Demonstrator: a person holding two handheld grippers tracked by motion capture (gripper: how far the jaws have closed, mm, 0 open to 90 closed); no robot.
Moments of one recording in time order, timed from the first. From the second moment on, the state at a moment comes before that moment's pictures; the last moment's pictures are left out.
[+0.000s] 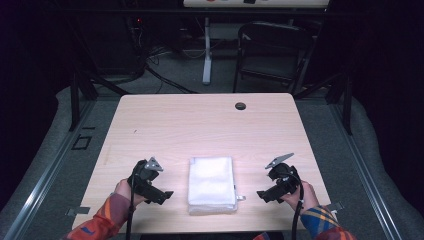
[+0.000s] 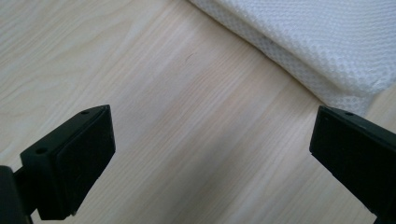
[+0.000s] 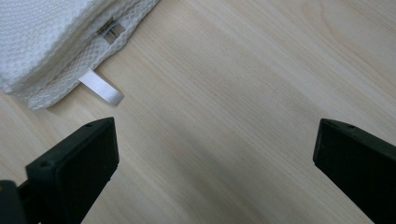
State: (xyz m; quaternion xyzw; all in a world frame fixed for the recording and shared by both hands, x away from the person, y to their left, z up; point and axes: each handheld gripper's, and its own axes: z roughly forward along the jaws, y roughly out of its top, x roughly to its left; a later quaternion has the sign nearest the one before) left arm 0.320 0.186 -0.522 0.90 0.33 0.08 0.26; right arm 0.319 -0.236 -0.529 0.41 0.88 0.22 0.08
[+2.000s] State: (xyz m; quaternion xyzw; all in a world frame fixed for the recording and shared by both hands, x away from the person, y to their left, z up) left arm 0.306 0.092 -0.526 0.94 0.15 0.03 0.31; right arm 0.320 -0.222 -0.534 0.40 0.89 0.22 0.04
